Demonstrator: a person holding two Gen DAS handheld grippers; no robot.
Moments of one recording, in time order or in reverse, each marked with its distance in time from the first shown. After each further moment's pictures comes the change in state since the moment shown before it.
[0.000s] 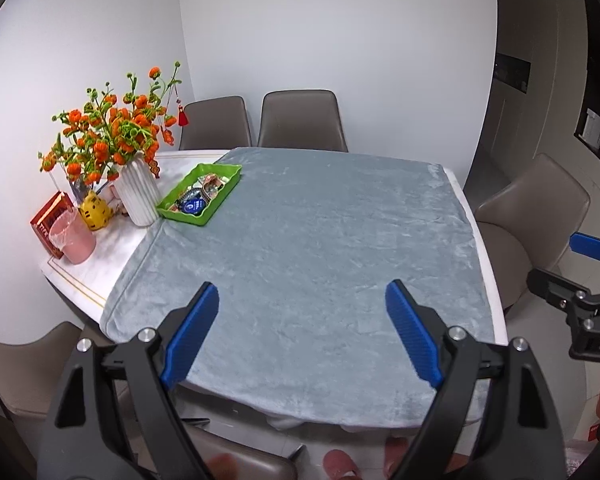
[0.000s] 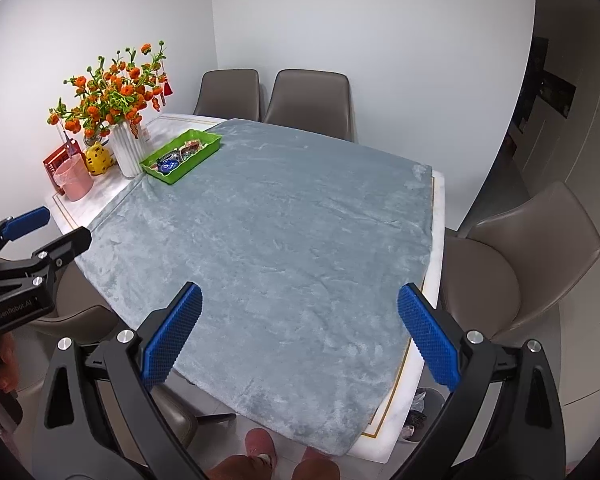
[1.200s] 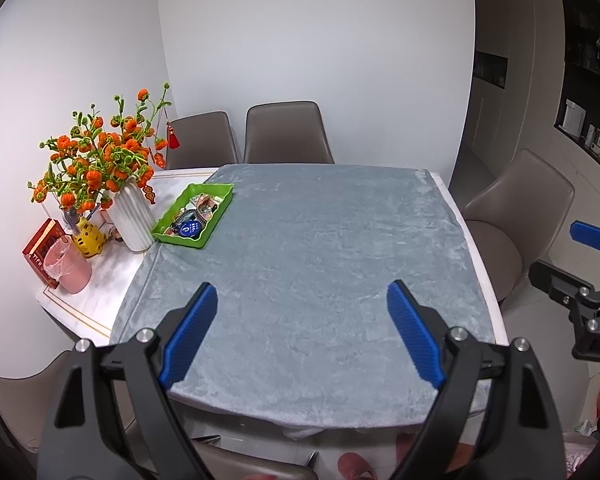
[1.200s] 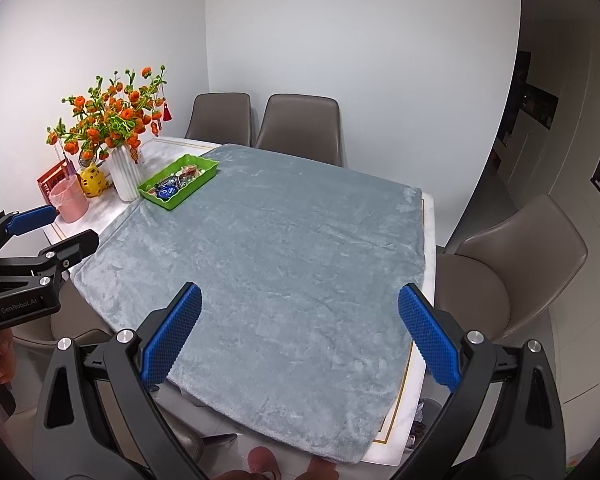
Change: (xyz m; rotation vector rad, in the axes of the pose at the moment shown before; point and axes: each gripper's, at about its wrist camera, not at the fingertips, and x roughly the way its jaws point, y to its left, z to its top) left arm -0.012 0.024 0.017 0.061 -0.027 -0.061; right arm -0.023 0.030 0.013 0.022 -0.078 -0.051
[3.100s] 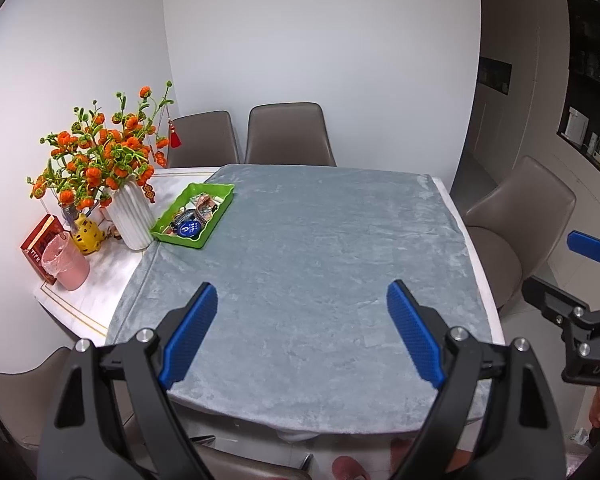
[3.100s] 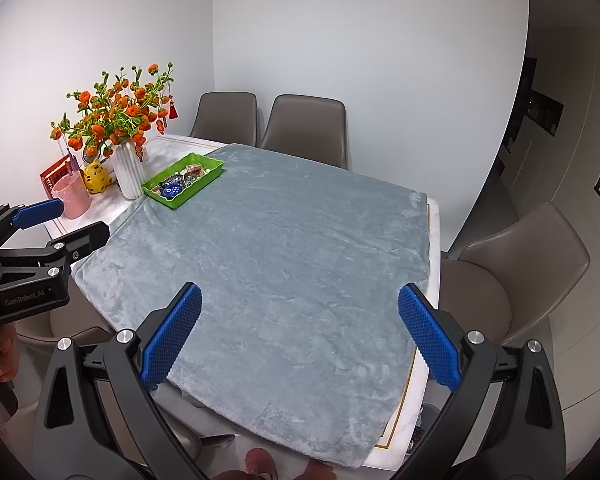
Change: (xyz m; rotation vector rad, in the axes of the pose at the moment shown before) left arm 0.007 0.006 0.005 -0.027 0.000 -0.002; right arm 0.002 0.000 0.002 -0.027 -0.004 0.016
